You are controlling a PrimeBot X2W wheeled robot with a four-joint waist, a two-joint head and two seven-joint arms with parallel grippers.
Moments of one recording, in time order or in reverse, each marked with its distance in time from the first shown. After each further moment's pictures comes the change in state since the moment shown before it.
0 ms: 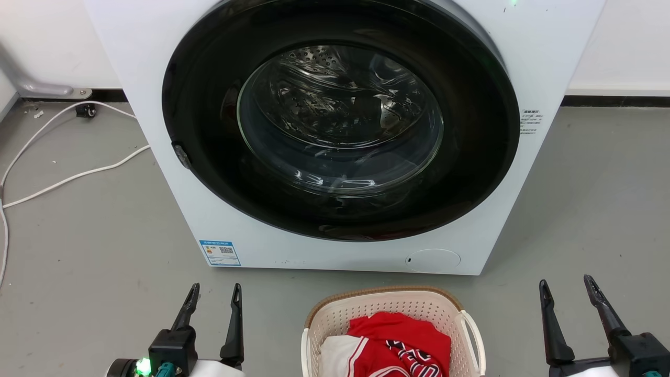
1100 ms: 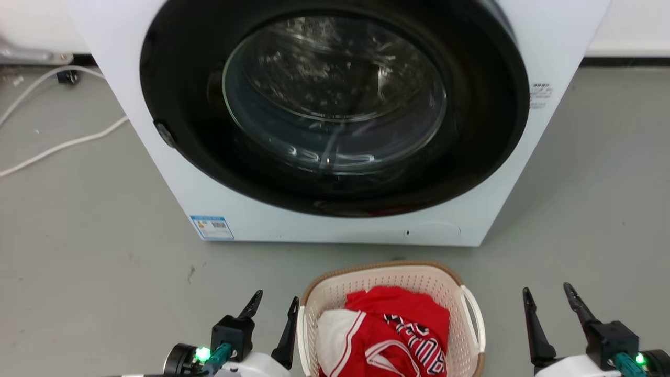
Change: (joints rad) left arm -0.127 0.000 -0.167 0.252 -0.052 -0.051 0.000; right arm -0.080 0.000 0.007 0.191 -0.014 0.000 -0.001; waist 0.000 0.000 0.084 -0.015
